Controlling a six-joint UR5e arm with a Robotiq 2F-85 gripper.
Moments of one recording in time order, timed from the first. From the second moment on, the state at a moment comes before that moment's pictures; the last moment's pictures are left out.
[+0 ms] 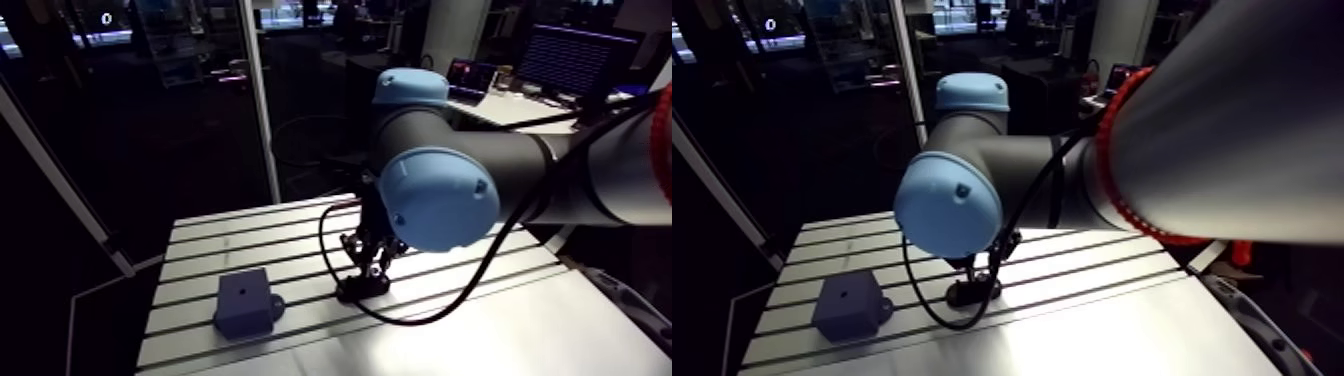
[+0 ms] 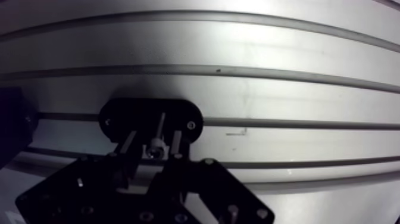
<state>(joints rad) -0.28 -1.38 2.16 -2.34 -1.55 -1.88</state>
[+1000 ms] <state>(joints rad) -0.28 -1.39 2.17 -2.33 -1.55 -1.88</state>
